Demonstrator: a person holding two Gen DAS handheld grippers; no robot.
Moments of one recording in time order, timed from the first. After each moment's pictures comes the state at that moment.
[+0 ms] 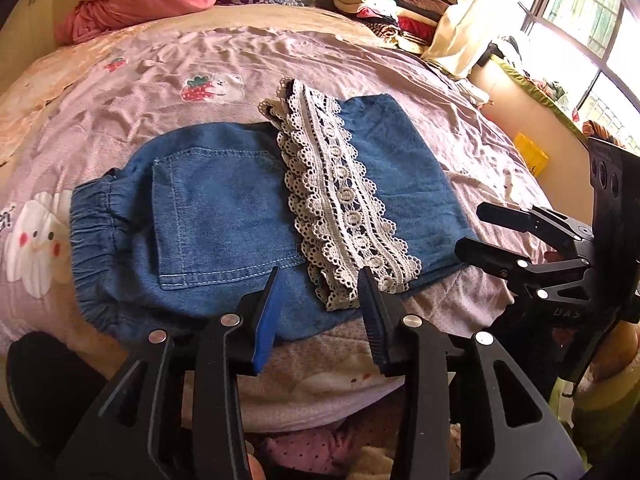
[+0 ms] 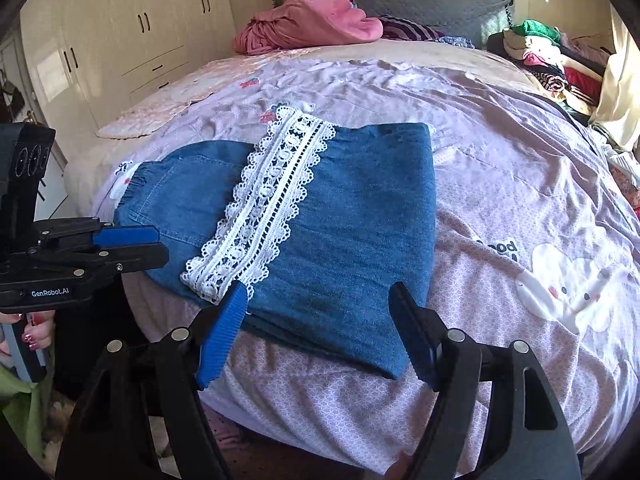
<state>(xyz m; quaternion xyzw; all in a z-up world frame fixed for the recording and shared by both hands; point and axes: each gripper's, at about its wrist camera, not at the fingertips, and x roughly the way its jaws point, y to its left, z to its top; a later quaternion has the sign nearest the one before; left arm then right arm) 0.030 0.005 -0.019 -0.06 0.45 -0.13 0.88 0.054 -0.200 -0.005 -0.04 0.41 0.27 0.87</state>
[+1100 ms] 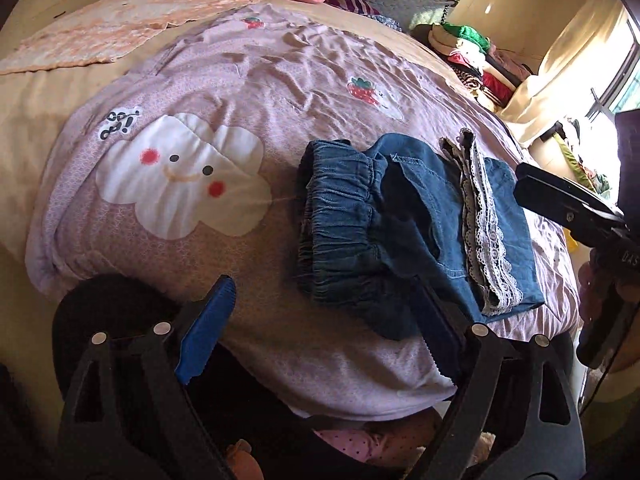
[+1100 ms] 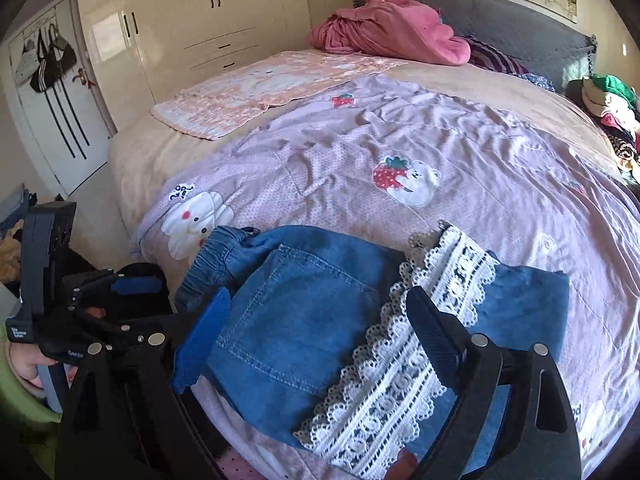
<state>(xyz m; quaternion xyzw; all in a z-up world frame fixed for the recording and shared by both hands) 0.008 0.153 -0.040 -0.19 0.44 -0.02 0.88 0.107 -0.045 0.042 -0.10 0.39 0.38 0.83</state>
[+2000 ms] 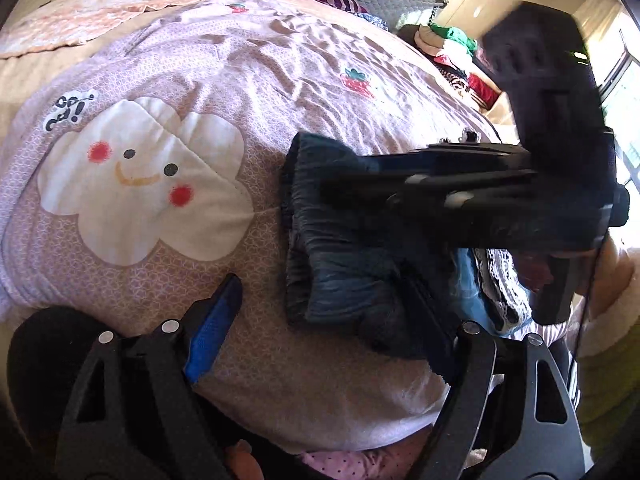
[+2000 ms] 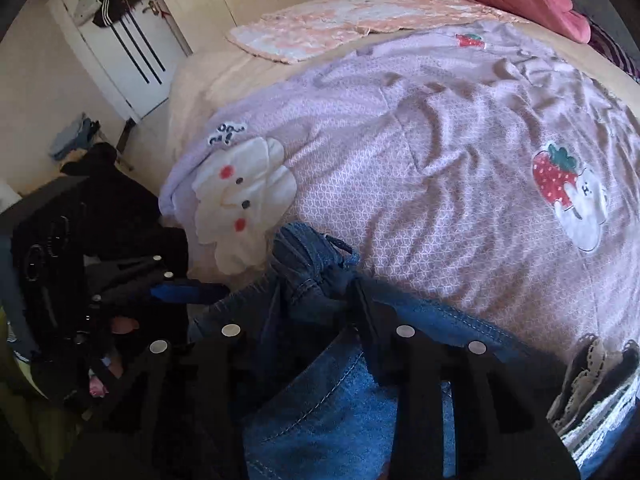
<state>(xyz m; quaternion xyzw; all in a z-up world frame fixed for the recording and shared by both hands) 0.036 0.155 -0.070 -0.21 0.43 -0.06 0.87 0.153 0.063 -0.020 -0.16 0.46 0.53 0.70</state>
